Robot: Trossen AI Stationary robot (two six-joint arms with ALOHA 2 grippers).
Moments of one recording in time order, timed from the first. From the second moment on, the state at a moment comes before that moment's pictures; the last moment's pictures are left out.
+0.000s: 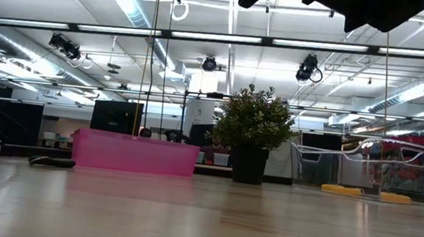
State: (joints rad) left arm -0.47 1.21 0.83 0.15 -0.21 -0.07; right arm 0.18 1.70 0.98 0.81 -0.30 -0.09
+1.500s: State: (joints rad) left arm -0.42 1.26 0.83 0.26 -0.20 -0.04; right arm 0.19 1.70 0.97 0.81 -0.29 -0.14
